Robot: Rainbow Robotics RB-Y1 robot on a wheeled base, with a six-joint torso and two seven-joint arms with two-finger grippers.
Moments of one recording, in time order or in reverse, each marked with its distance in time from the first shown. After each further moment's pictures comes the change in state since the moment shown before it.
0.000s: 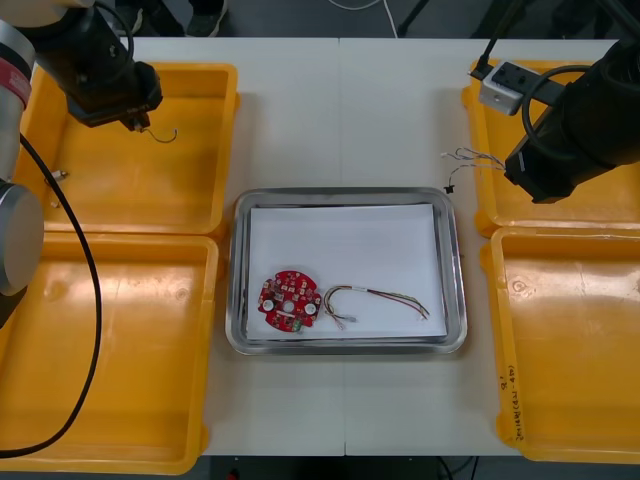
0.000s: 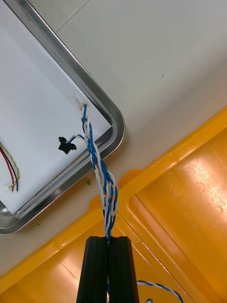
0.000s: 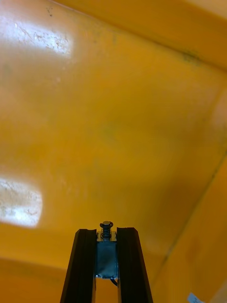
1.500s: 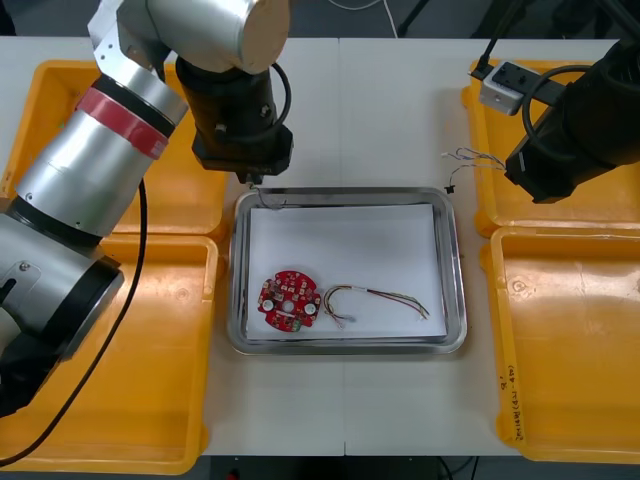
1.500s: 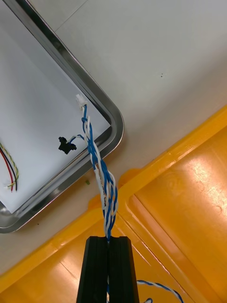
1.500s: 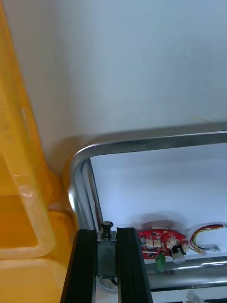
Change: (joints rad) right arm 0.000 -0.002 0.001 -0.001 0.001 0.000 0.000; left arm 0.083 -0.165 -0.441 -0.442 0.202 0.297 0.188
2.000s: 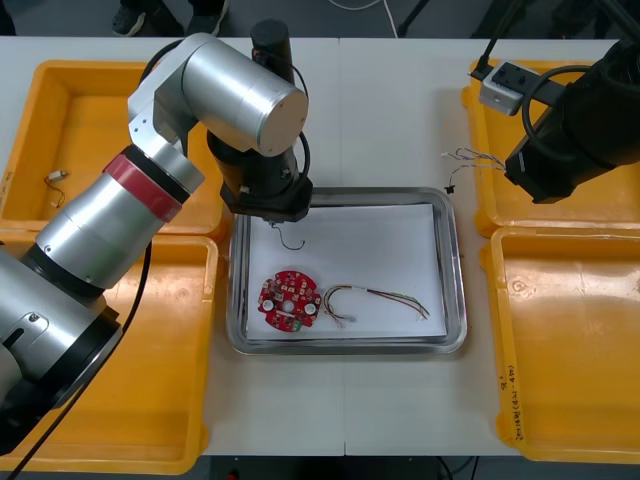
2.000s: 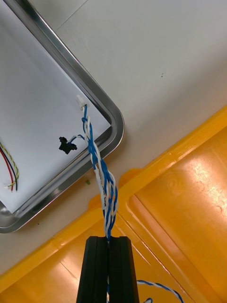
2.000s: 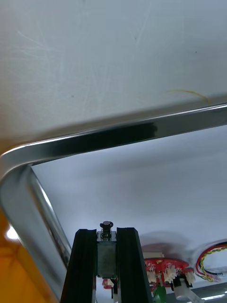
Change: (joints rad) right arm 0.000 0.000 0.001 0.000 0.000 0.000 0.000; left arm 0.134 -0.001 -0.137 -0.063 0.024 -0.177 0.019
